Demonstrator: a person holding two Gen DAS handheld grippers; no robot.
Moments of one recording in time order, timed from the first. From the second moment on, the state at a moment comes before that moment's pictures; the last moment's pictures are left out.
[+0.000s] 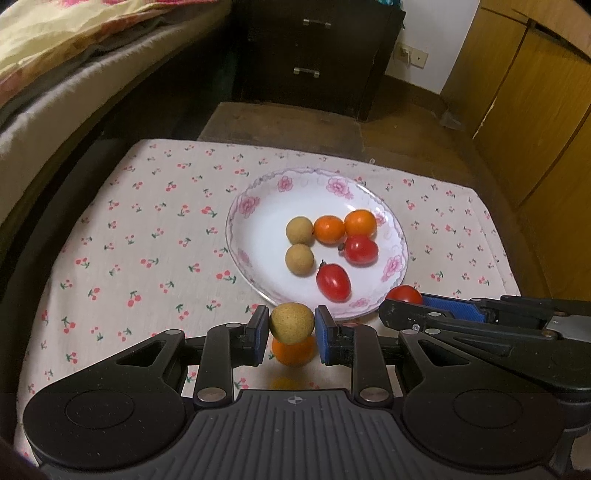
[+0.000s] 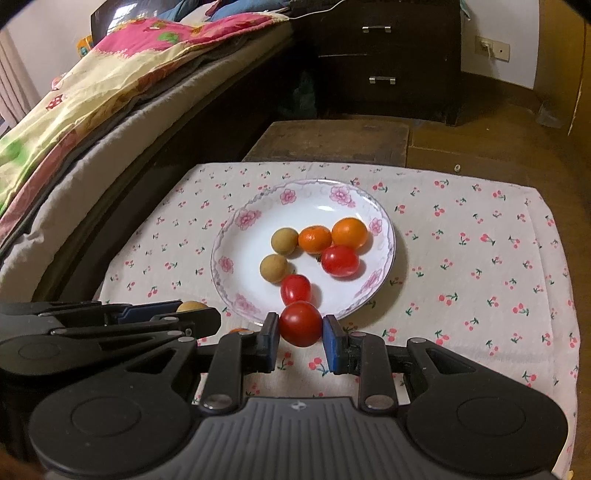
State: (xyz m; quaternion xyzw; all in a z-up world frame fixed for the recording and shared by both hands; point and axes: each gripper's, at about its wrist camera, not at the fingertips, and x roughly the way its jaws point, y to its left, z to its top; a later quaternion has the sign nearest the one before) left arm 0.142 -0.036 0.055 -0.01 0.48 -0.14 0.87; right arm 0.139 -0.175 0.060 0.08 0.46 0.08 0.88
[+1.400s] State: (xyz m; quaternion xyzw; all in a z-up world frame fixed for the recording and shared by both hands) left arm 0.179 -0.052 0.045 0.00 0.48 -0.12 0.87; right arm 0.175 -0.188 0.049 0.10 0.47 0.06 0.88
